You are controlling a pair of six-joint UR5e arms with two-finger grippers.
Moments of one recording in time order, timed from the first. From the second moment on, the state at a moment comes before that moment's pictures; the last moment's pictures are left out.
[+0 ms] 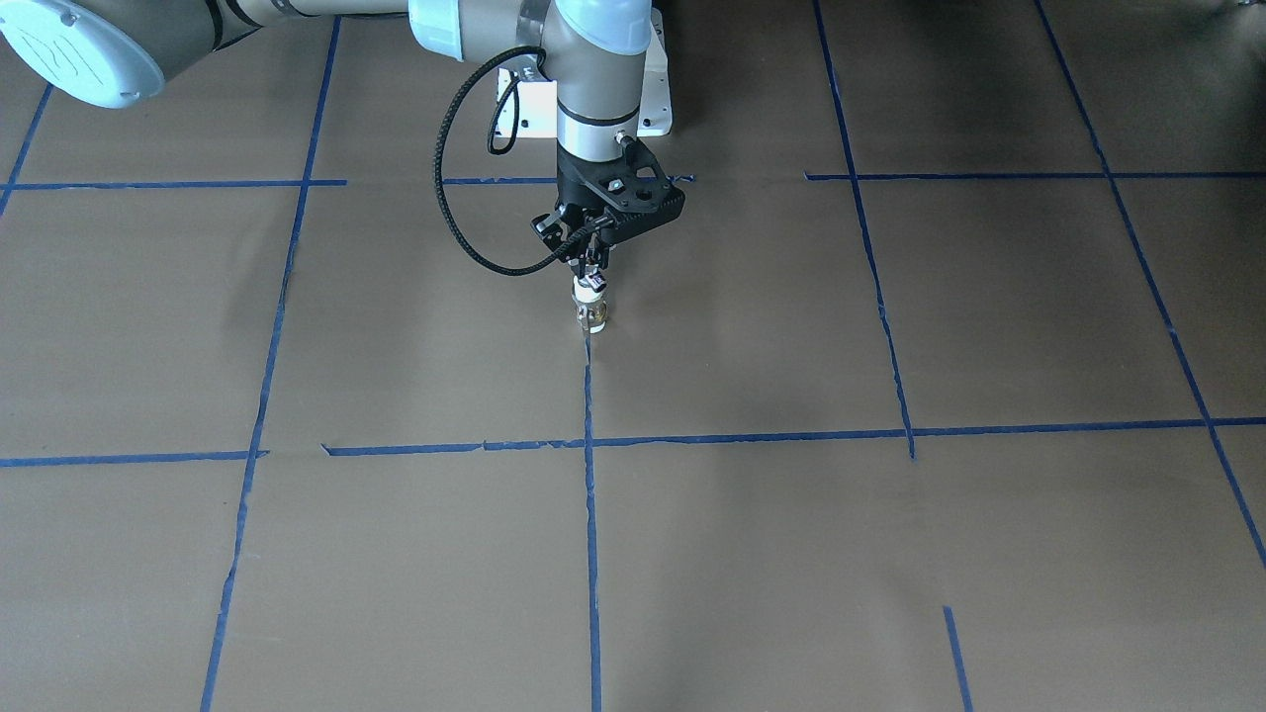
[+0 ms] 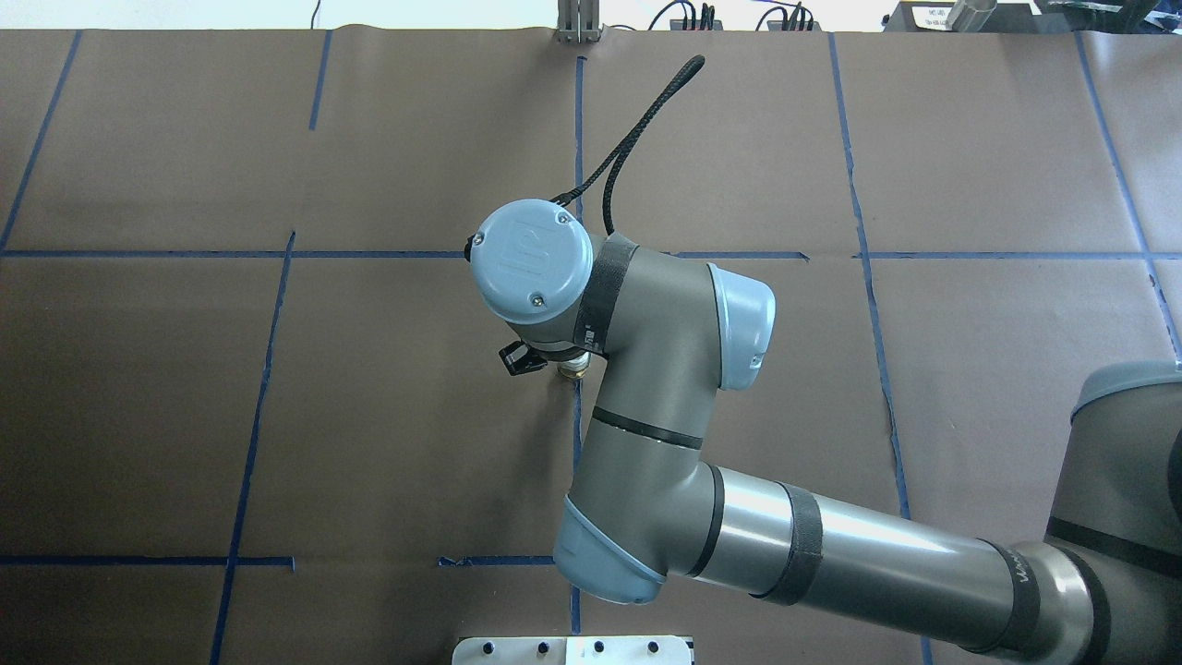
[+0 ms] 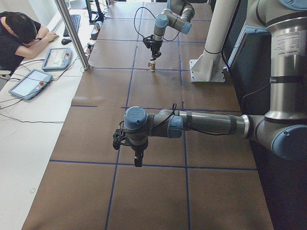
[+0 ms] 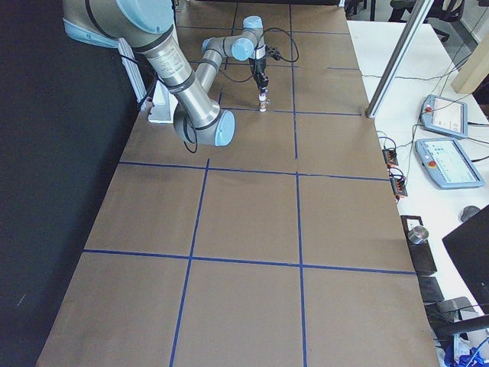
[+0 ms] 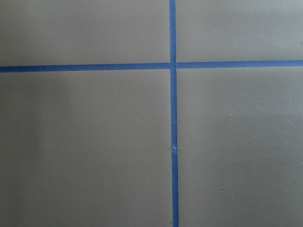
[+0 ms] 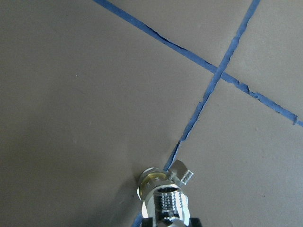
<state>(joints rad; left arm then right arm) -1.55 -1.46 -1.74 -1.55 -2.34 -0.03 0.43 -0.67 1.62 -1.81 1.69 0.74</state>
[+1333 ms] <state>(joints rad) -1.55 -1.46 -1.74 -1.55 -2.34 -0.03 0.43 -0.67 1.60 -1.77 1.69 0.74</state>
